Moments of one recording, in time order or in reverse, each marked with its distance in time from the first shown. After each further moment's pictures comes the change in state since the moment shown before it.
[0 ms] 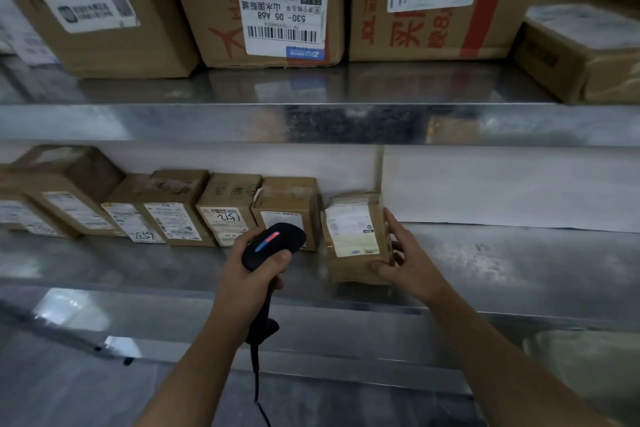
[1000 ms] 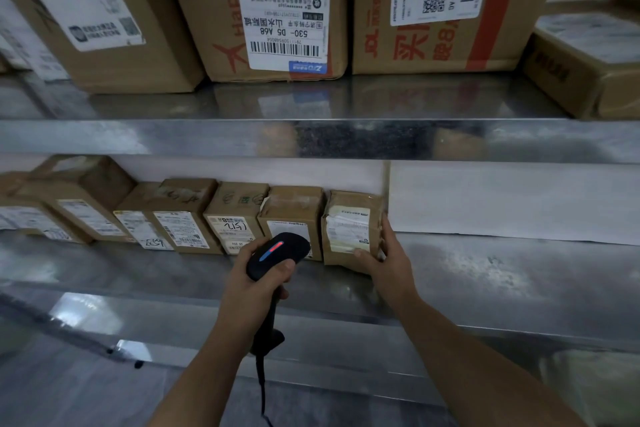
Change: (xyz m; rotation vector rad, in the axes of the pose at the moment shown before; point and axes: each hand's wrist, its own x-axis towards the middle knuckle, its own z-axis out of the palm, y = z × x) left_hand 0.002 0.001 0.003 -0.027 0.004 -0.014; right_hand 0.037 0.007 0.053 0.081 0.289 0.059
